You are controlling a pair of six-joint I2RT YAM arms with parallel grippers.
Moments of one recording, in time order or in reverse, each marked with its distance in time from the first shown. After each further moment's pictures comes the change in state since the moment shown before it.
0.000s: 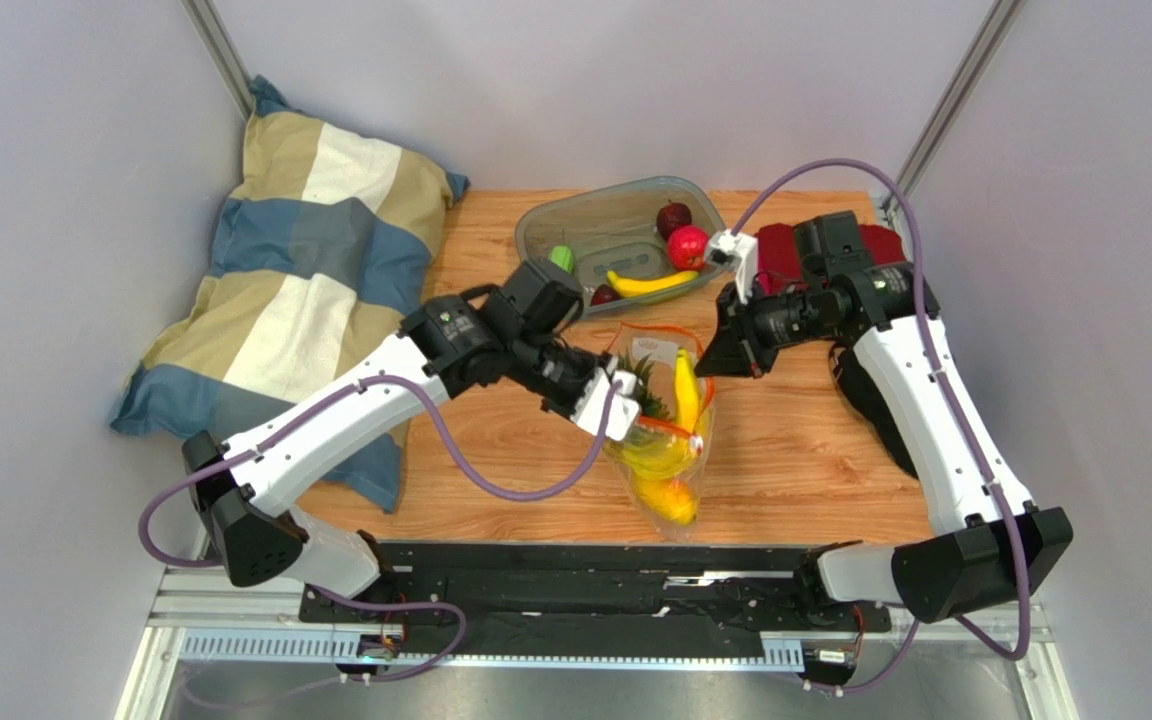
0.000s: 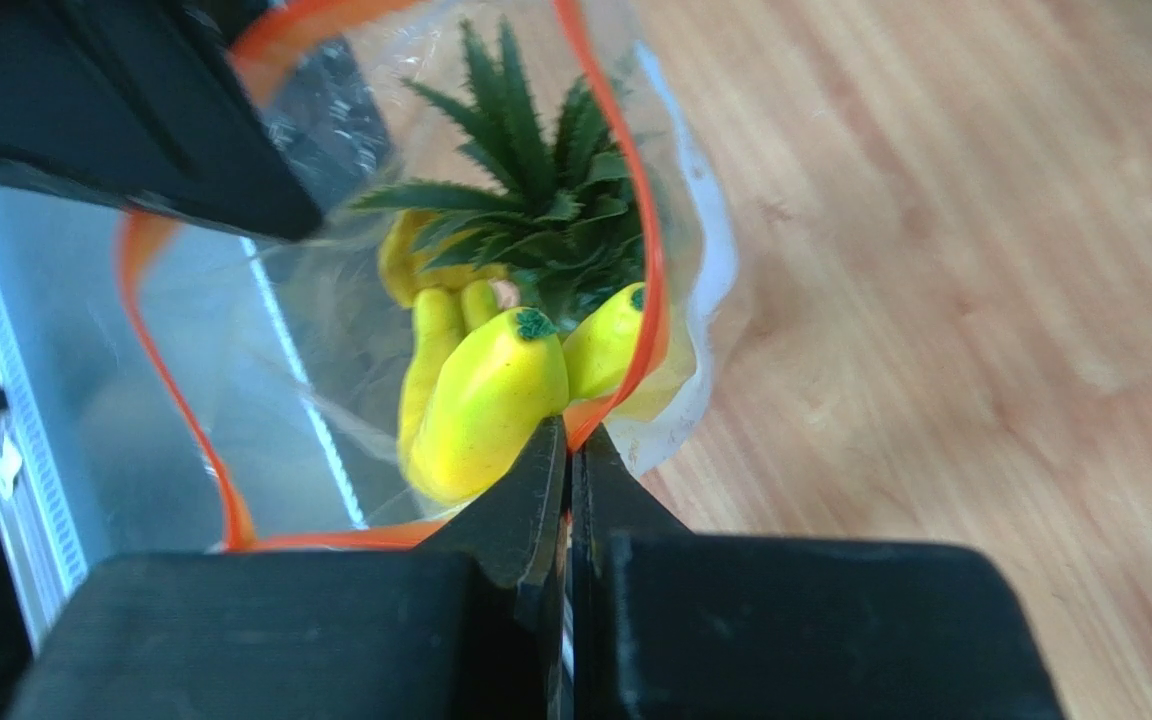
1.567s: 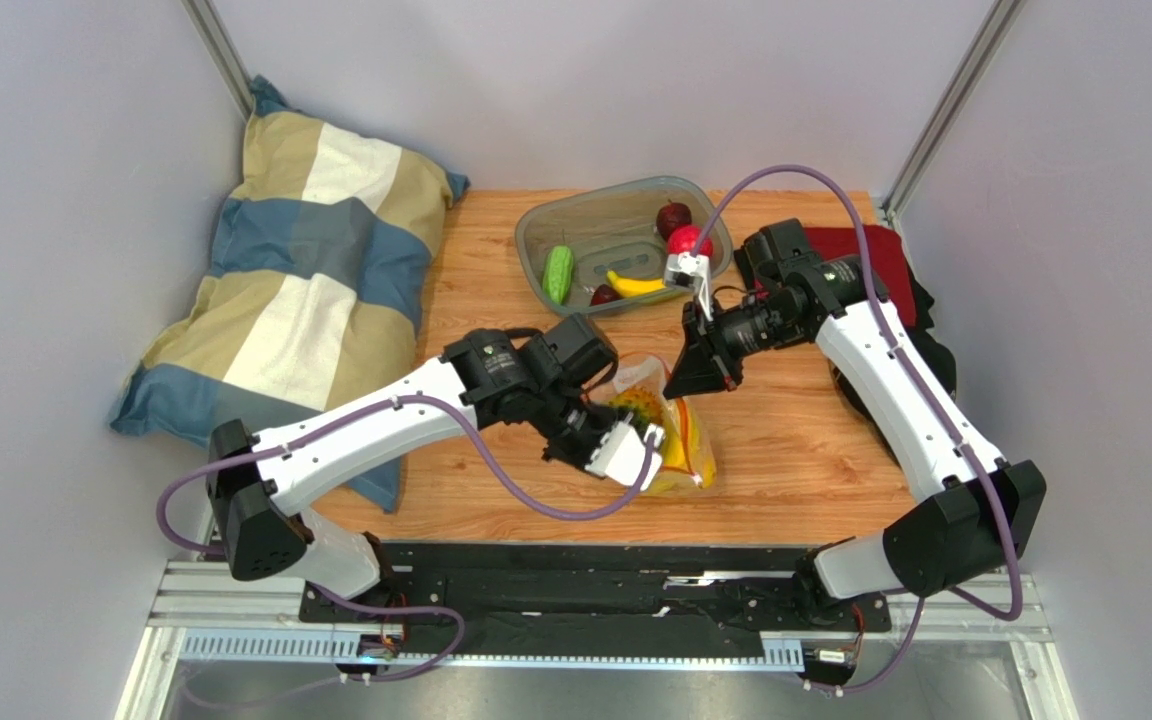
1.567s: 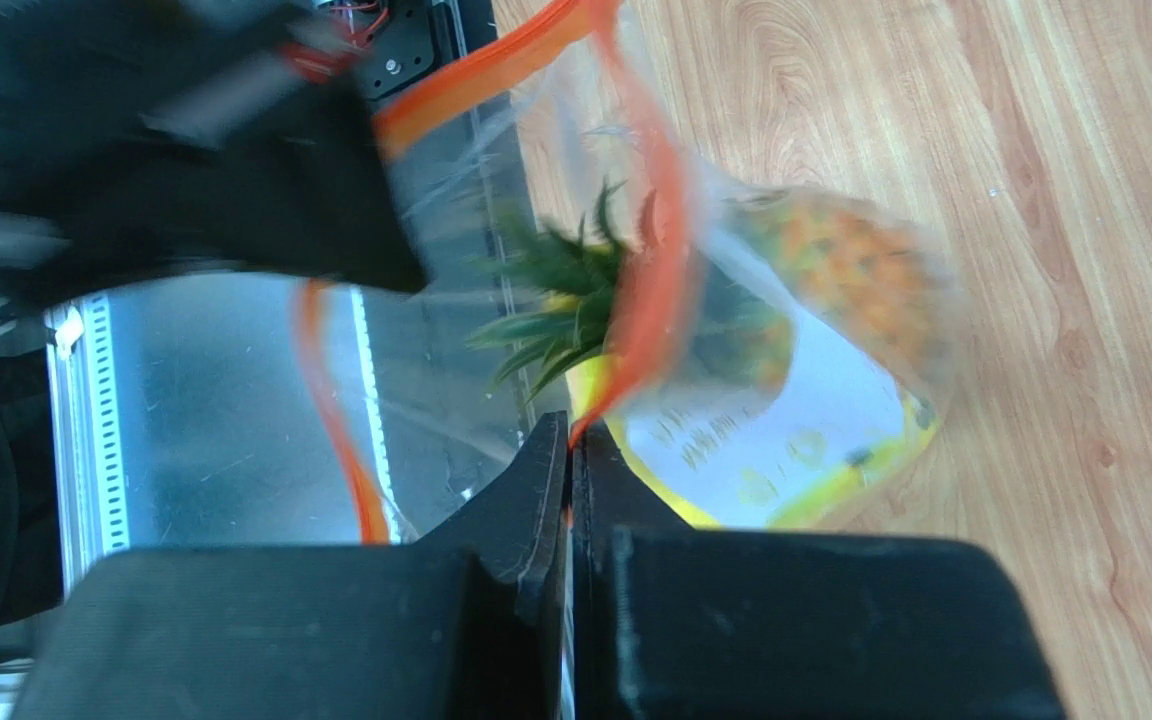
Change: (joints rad) left arm -0.156 0.028 -0.154 -0.071 -0.174 -0.144; right arm 0.126 0.084 -0.044 -0.014 -0.132 -0.155
